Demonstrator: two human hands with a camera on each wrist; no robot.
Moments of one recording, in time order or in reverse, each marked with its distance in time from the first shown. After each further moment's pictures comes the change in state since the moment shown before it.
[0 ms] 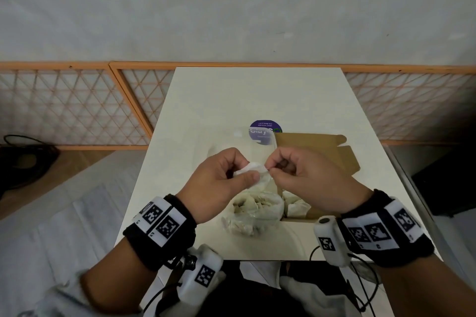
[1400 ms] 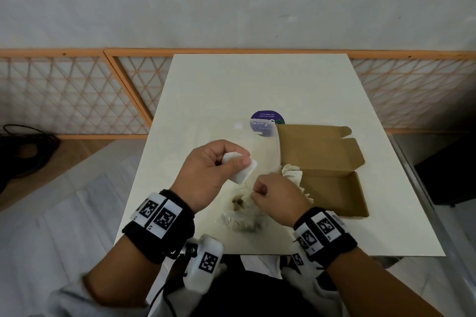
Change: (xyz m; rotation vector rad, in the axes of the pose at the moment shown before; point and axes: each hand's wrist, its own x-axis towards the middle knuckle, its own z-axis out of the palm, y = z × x) left_hand 0.016 -0.010 -0.009 -0.111 0.160 -0.084; right_hand 0.028 0.080 0.087 -0.288 -0.081 0.244
